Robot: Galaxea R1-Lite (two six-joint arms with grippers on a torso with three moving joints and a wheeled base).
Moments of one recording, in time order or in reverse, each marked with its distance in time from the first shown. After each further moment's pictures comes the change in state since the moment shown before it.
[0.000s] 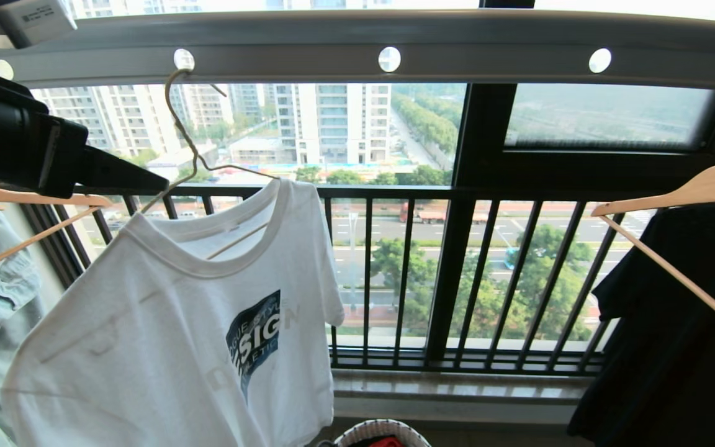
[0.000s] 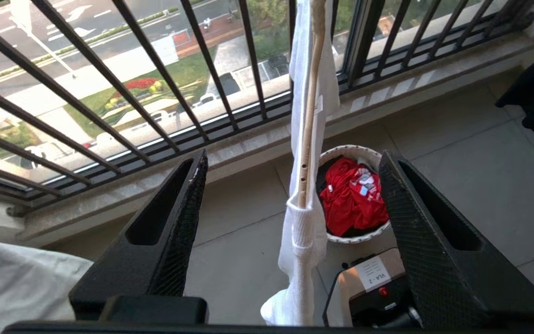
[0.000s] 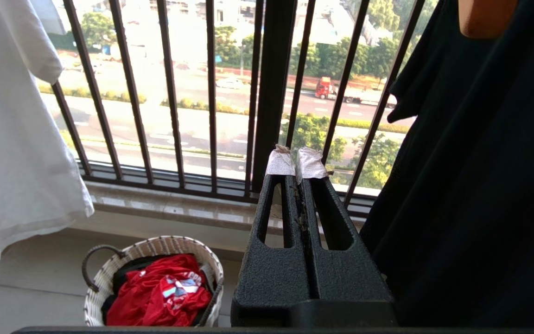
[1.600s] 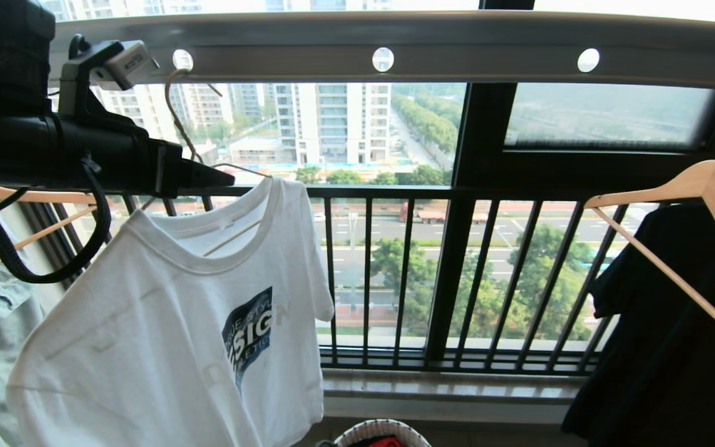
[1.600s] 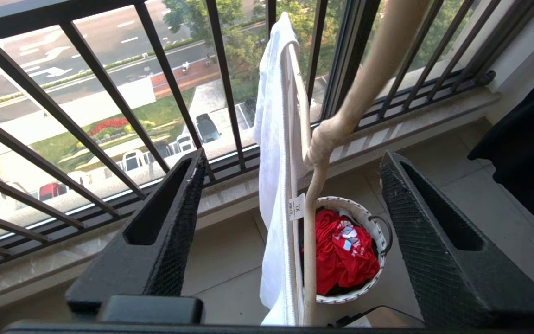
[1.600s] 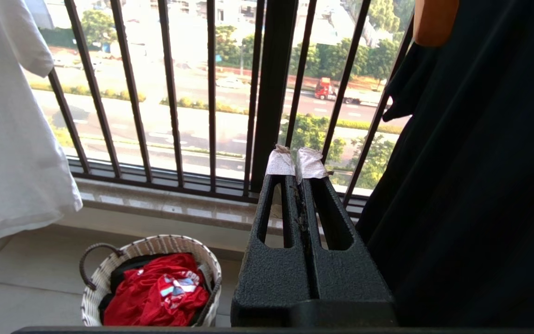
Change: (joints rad) left arm -0.027 0.113 0.207 -0.440 -0.048 -0.083; right arm 0.000 0.000 0.000 0.000 0.004 -0.011
